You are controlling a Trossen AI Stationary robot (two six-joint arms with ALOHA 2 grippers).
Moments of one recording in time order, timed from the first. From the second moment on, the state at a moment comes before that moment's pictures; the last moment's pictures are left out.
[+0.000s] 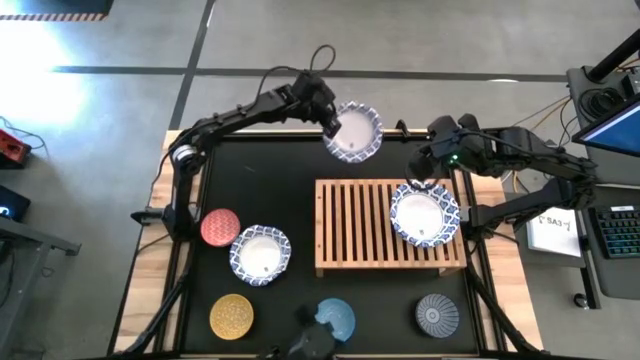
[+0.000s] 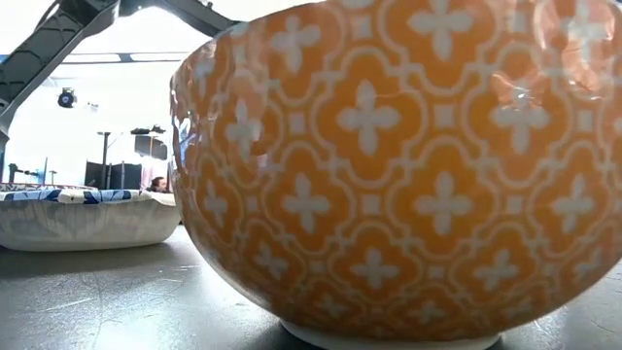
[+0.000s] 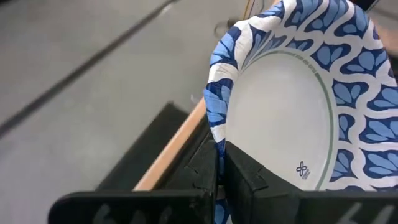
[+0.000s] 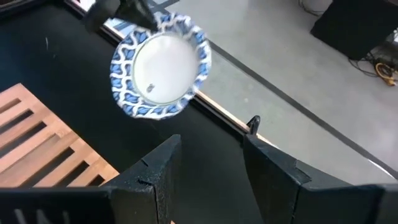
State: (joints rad) left arm 0.61 2.03 1.86 -0.47 0.09 -0.01; right arm -0.11 1.14 1.53 -1.29 0.65 0.48
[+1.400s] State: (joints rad) left arm 0.41 2.03 2.00 -0.32 0.10 0.04; right arm -0.25 1.22 1.53 -1.21 0.65 0.54
